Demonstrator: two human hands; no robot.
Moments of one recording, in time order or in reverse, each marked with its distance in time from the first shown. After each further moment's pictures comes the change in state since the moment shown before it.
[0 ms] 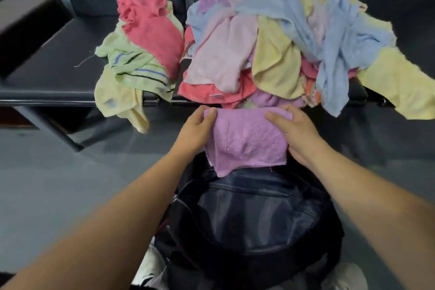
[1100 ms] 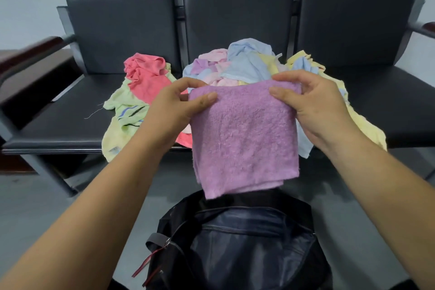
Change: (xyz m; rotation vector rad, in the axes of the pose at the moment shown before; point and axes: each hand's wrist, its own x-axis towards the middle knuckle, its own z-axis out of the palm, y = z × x) left_hand -0.036 0.191 -0.074 -0.237 -0.023 0.241; right_hand -0.042 -0.182 -0.018 -0.170 0.064 -0.441
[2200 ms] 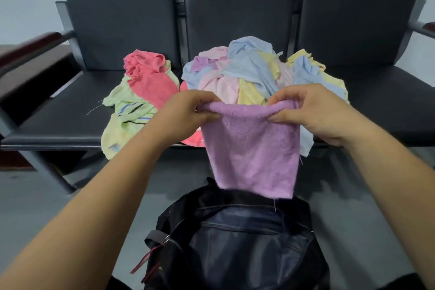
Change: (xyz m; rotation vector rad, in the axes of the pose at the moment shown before) left_hand 0.005 -0.004 -0.004 0.668 -0.224 0.248; right_hand -0.002 -0.009 -0.017 -0.339 -0.360 0.053
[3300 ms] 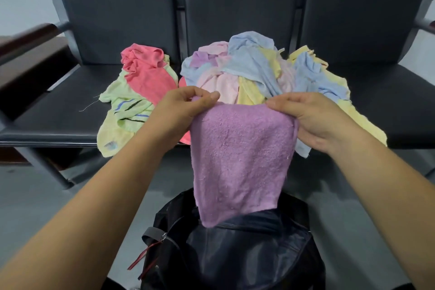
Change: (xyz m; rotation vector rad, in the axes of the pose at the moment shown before) left_hand 0.012 -0.012 0.017 -0.726 0.128 -0.318; right_hand 0.015 0.014 0.014 0.578 0.046 0.259
